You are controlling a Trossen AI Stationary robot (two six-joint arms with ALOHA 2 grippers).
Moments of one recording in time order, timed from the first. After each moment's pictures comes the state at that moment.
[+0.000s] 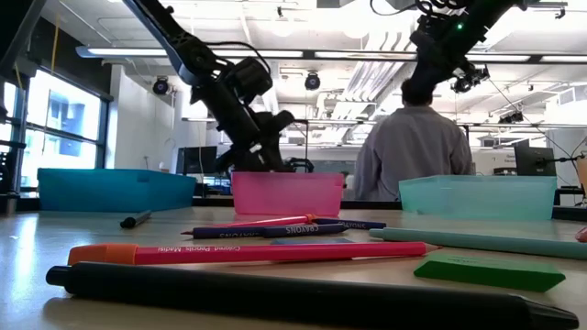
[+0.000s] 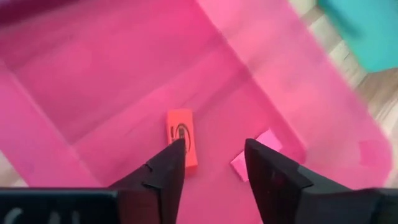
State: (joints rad) left arm 0.63 1.81 1.07 -0.12 0.08 -0.46; right arm -0.67 0.99 0.97 -0.57 0.18 0.07
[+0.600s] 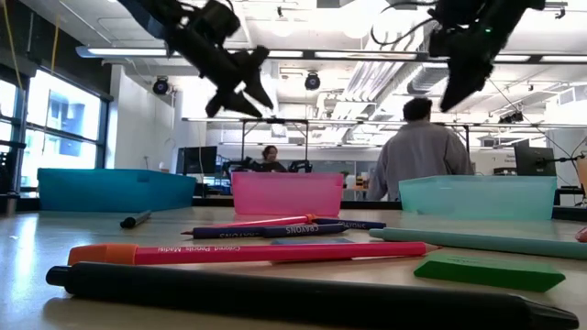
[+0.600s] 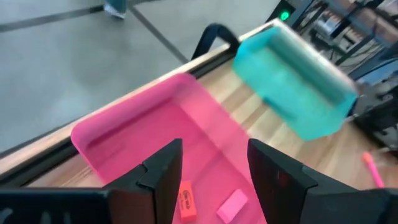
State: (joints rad) left arm 0.71 1.47 1.07 -0.17 0.08 -0.34; right arm -0.67 0.99 0.97 -0.98 -0.11 -0.16
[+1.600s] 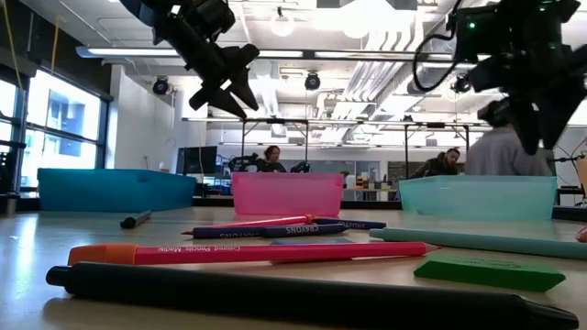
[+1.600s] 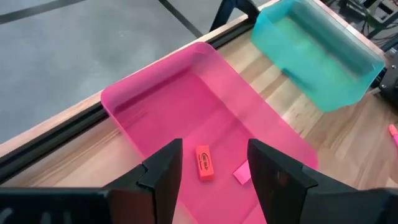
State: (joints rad) left arm 0.70 1.41 1.07 -0.35 0.01 -0.32; right arm -0.32 0.99 0.74 -1.22 -0.17 -0.36
